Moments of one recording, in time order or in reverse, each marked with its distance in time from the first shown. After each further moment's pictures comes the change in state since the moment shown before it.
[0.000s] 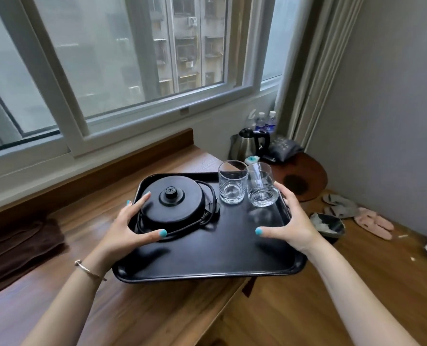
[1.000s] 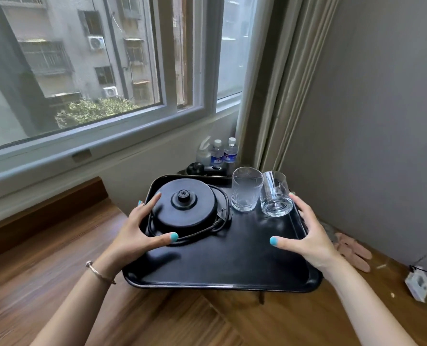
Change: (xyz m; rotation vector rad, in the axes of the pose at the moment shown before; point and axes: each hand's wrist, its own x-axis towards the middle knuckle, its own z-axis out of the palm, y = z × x) left_hand 0.302 0.100 0.197 -0.059 -0.065 0.088; right_hand 0.225 0.097 -0.228 0.036 0.141 0.054
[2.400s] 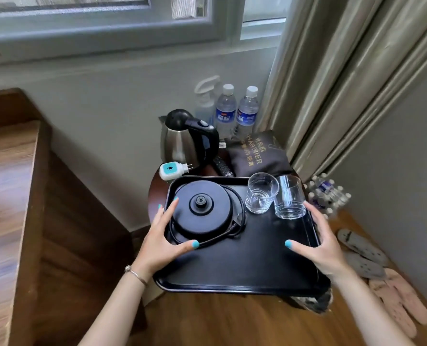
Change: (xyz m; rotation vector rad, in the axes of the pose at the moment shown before) left_hand 0.078 -0.064 0.311 -0.005 0.282 -0.378; right_hand 0.220 0.266 -0.157 -0.064 -0.387 -0.008
